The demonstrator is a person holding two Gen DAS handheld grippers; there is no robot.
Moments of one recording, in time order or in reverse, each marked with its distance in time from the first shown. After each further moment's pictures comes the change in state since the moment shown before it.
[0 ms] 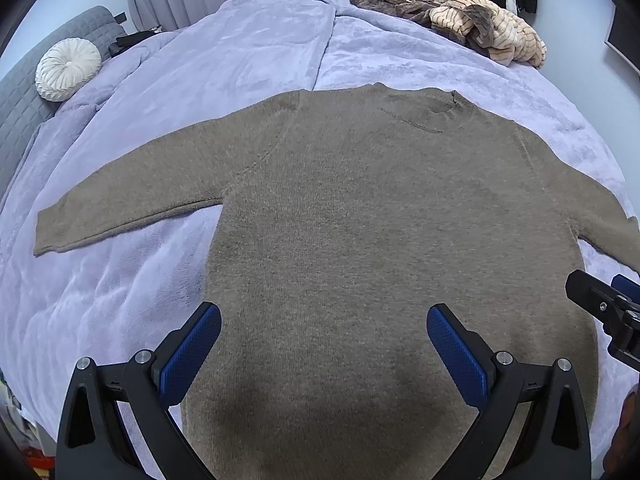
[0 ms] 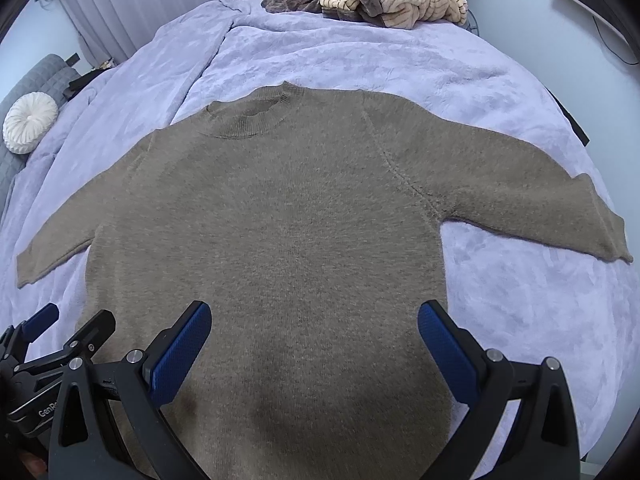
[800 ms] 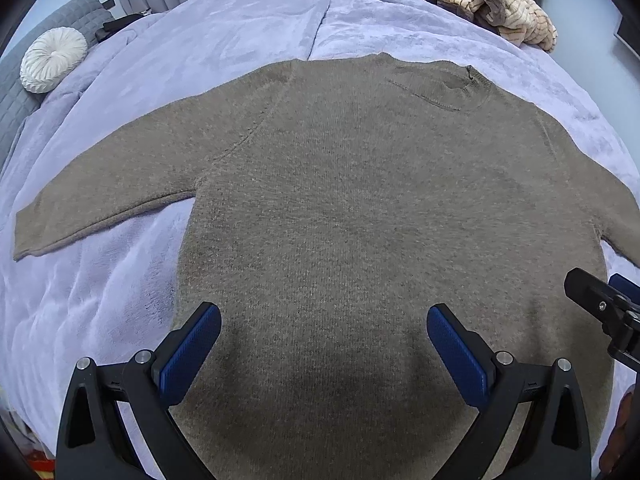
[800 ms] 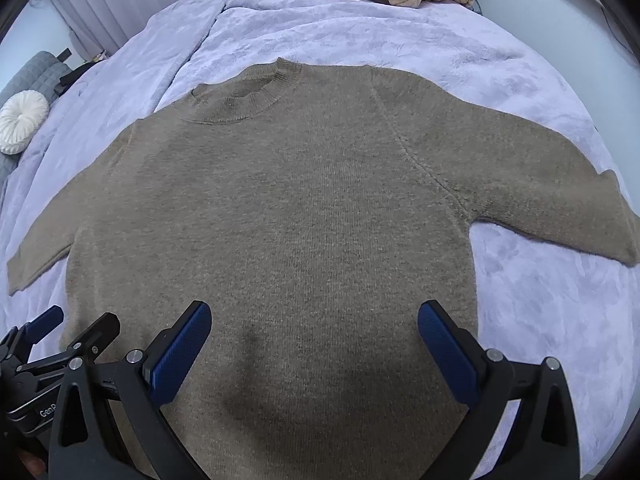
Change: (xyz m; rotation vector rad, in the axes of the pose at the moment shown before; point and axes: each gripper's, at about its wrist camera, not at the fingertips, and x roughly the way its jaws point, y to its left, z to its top) left arm 0.045 0.001 0.015 0.007 0.088 -0.011; right arm 0.044 0.003 0.012 0.015 0.057 0.000
